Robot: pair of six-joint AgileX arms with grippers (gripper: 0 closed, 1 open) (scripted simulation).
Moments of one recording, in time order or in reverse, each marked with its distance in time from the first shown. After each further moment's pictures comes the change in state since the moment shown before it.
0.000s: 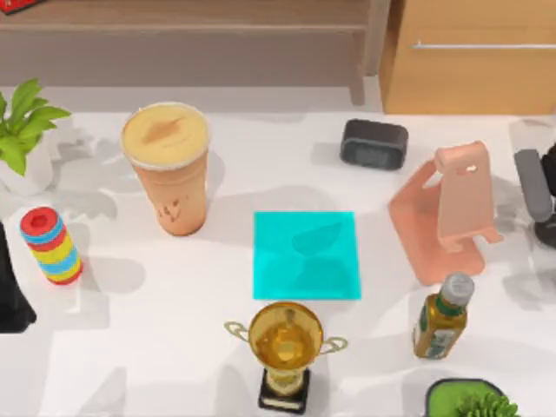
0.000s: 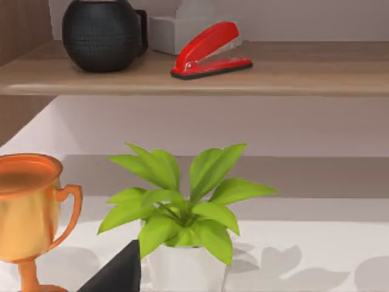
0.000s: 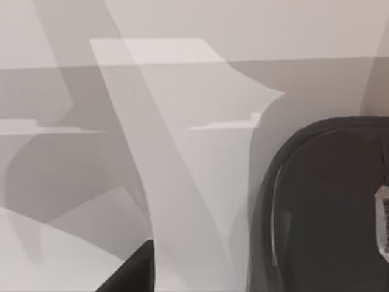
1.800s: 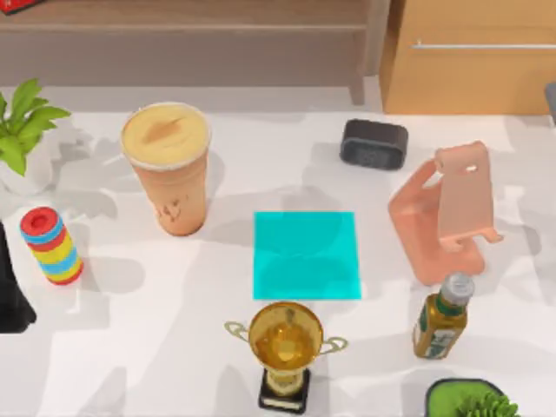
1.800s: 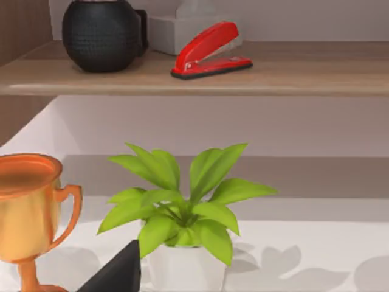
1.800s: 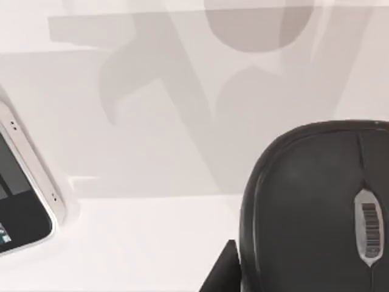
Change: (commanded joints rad) left arm 0.000 0.000 0.000 0.000 0.000 0.000; right arm -0.001 -0.118 0.247 -0.368 0.000 0.001
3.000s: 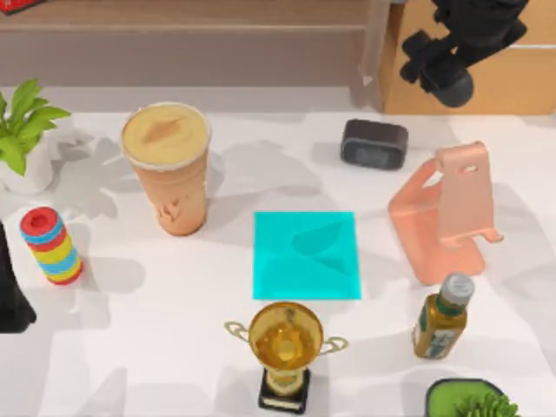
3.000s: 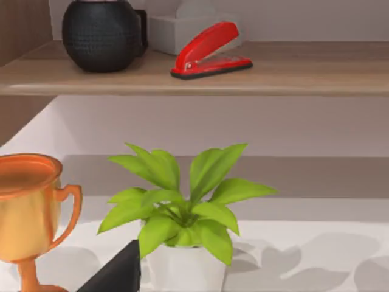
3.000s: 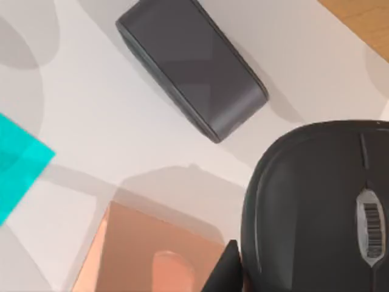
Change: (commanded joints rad) left arm 0.000 0.000 0.000 0.000 0.000 0.000; right arm 0.349 0.208 0.513 -0.002 0.004 1.207
